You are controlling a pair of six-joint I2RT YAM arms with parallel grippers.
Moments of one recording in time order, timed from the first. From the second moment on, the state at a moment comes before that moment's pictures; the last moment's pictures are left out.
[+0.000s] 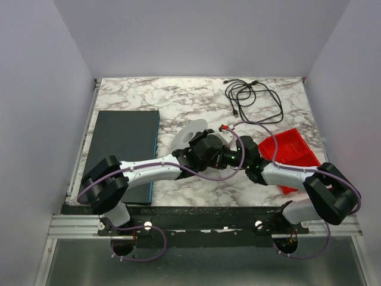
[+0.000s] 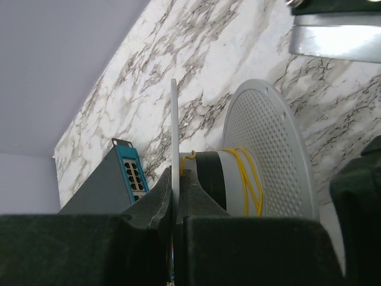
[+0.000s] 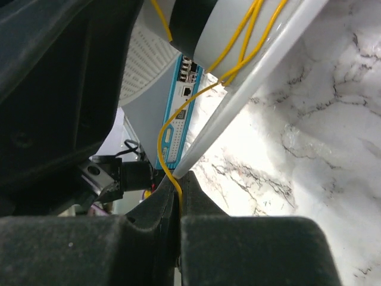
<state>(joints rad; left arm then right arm) -1.05 1.58 1.02 0.07 -0.75 0.34 0.67 1.39 0.50 0.54 -0.43 0.96</state>
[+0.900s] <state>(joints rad) -1.11 1.80 1.25 -0.24 -0.84 0.05 0.56 1.59 0.49 0.57 -0.57 1.08</state>
